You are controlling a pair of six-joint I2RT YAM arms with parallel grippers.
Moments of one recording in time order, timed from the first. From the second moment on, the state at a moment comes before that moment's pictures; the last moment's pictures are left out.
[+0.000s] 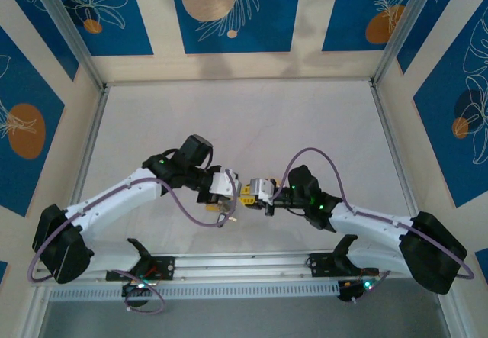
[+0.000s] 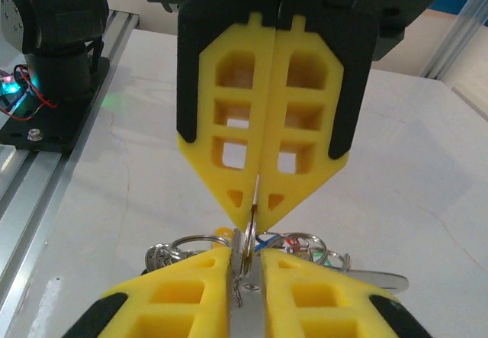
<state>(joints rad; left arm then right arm) -0.75 1.27 0.97 -0.67 0.58 0.93 0.82 1.09 0.37 0.43 -0.54 -0.40</state>
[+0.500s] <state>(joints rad) -0.75 1.28 0.97 -0.67 0.56 0.92 0.82 1.16 0.38 0.45 -0.53 -0.37</state>
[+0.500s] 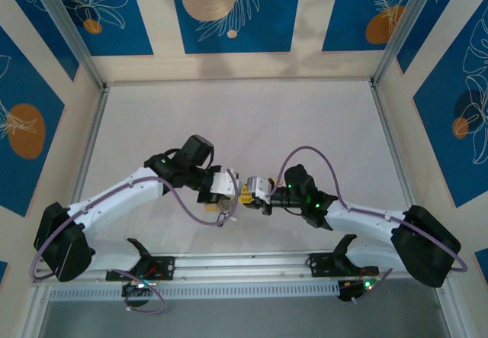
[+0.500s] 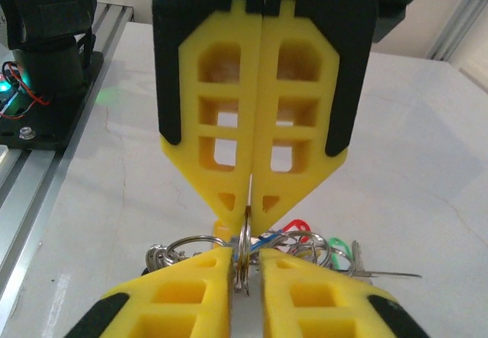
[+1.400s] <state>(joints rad) -0.71 1.19 0.92 -0.61 0.55 0.89 0.79 1.26 0.28 0.88 -0.63 -0.25</state>
